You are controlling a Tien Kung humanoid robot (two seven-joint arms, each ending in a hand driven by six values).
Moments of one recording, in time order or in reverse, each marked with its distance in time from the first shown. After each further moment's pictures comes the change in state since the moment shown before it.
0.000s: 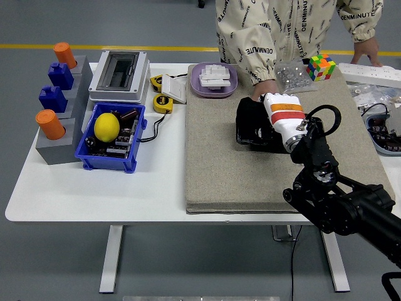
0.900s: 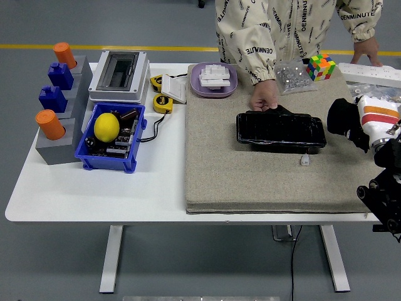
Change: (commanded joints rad) left arm 0.000 -0.004 -0.019 -0.002 0.006 0.000 -0.001; right arm -0.113 -0.245 0.221 -0.042 -0.036 0.009 0.001
